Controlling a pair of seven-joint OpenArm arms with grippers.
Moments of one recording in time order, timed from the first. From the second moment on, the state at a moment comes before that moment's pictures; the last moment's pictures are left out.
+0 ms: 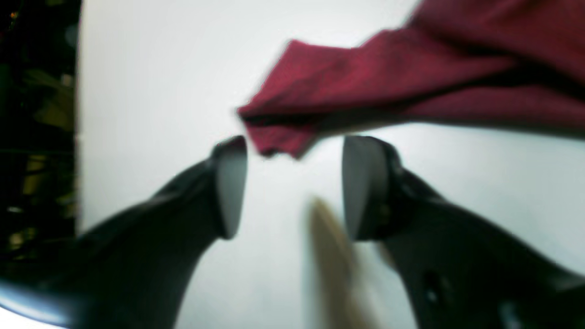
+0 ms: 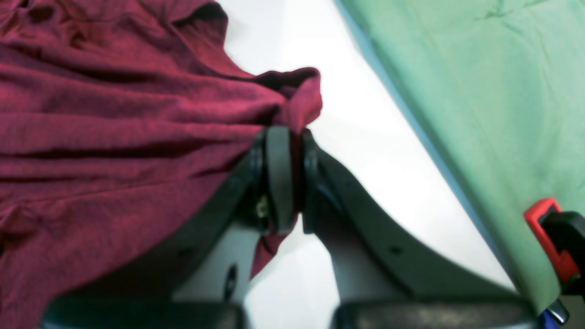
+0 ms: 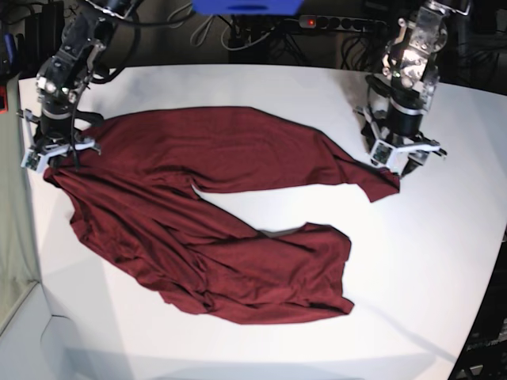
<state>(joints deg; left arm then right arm) 15.1 -24.3 10.2 88.5 14.2 3.1 12.7 -9.1 -5.5 37.2 95.3 -4.9 9.2 -22.8</state>
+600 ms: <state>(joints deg) 7.5 -22.6 10.3 77.3 13.9 4.6 10.2 -9.3 -5.5 37.1 95.3 -4.9 9.2 -22.8</state>
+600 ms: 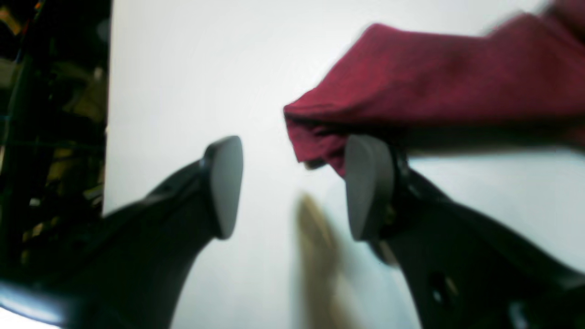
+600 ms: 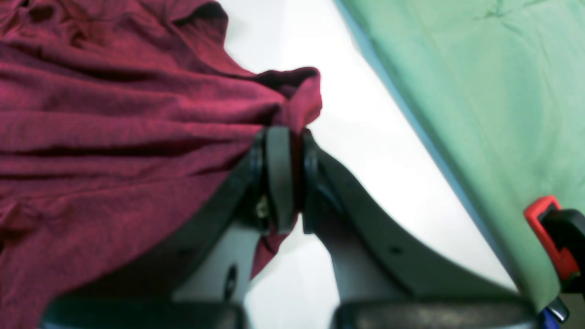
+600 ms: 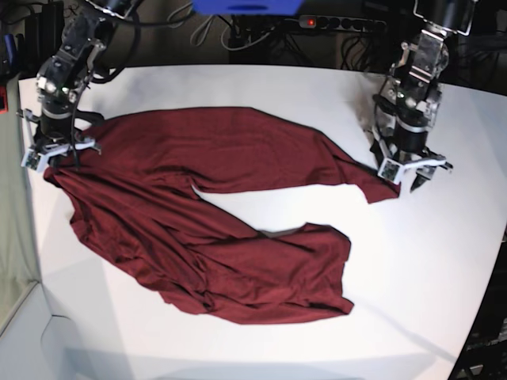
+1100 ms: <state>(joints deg) 2.6 -20.1 14.6 70.2 14.5 5.6 7.2 -9.2 -5.5 37.2 95.3 -4.9 9.2 -22.8</state>
